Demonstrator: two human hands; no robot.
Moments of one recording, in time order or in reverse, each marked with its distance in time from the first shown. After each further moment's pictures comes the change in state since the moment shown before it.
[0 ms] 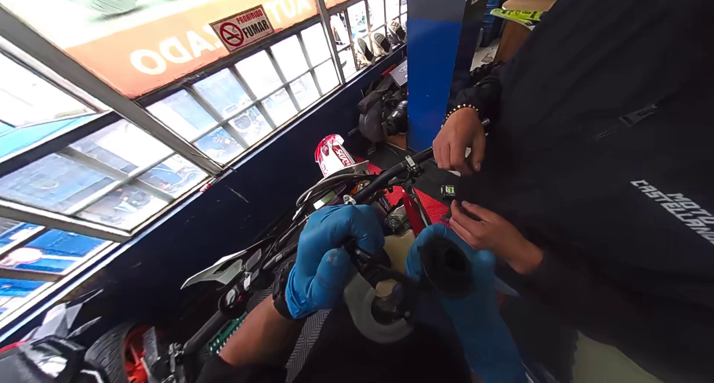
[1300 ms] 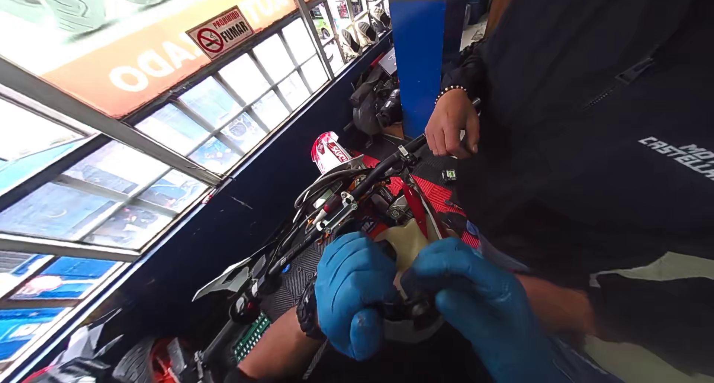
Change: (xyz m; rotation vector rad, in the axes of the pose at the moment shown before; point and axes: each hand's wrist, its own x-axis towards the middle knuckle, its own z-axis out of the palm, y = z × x) left_hand -0.032 0.000 0.029 0.469 -0.005 0.240; right_hand -0.027 -0.033 0.021 -0.287 -0.067 -0.144
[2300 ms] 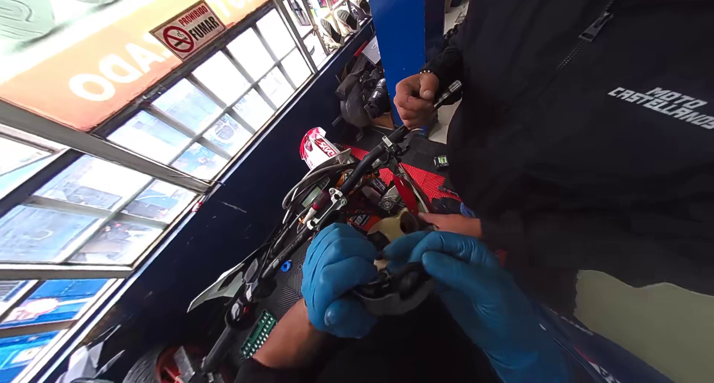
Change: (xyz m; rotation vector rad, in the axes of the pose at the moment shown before) left_hand -0.008 -0.007 0.013 0.037 0.137 -0.020; right_hand 0.002 0.001 -0.005 0.465 0.040 0.288
